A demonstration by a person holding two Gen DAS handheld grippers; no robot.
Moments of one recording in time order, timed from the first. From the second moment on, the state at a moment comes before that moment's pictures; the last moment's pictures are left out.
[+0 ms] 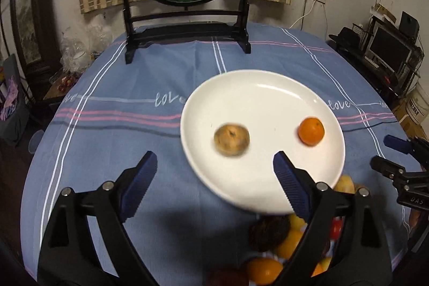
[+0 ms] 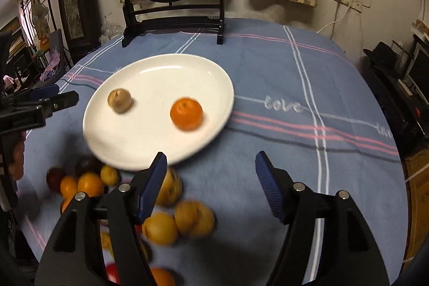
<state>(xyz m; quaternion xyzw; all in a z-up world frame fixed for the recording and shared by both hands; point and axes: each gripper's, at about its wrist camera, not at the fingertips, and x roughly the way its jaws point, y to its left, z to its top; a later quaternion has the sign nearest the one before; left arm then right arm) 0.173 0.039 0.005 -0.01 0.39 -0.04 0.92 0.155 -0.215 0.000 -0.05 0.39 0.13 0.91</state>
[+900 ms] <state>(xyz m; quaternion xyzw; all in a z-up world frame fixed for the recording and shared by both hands) 0.046 0.062 -0.042 -0.04 0.42 -0.04 0.91 0.032 -0.203 -0.055 -0.11 0.42 0.14 0.89</state>
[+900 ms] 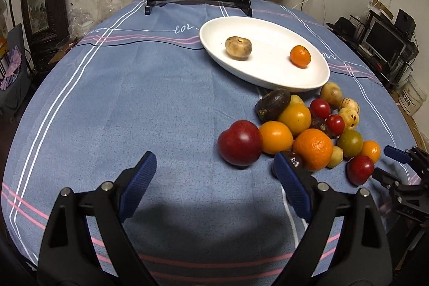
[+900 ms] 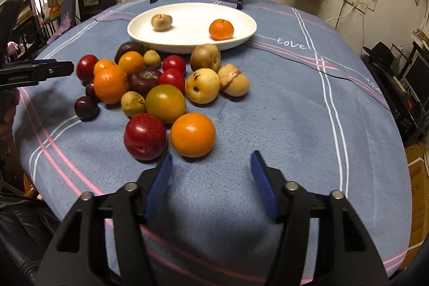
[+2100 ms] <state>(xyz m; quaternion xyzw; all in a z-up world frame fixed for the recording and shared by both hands) 0.077 0.043 -0.069 0.04 0.45 -0.03 0.89 0.043 -0.225 -0.046 -0.05 0.41 0.15 0.90</state>
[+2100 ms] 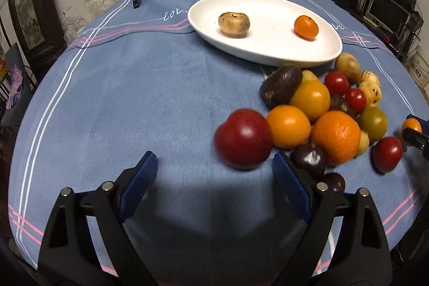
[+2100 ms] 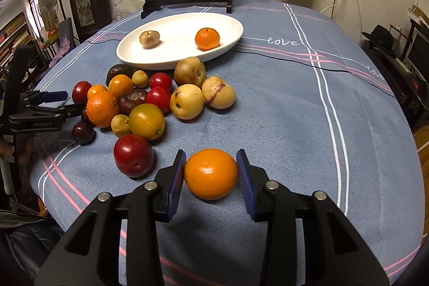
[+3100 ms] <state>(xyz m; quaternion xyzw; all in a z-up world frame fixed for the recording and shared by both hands) 0.129 0.036 0.010 -0.03 0.38 -0.12 0.92 0.105 -0.197 0.028 -0.03 0.33 0.20 0.92</state>
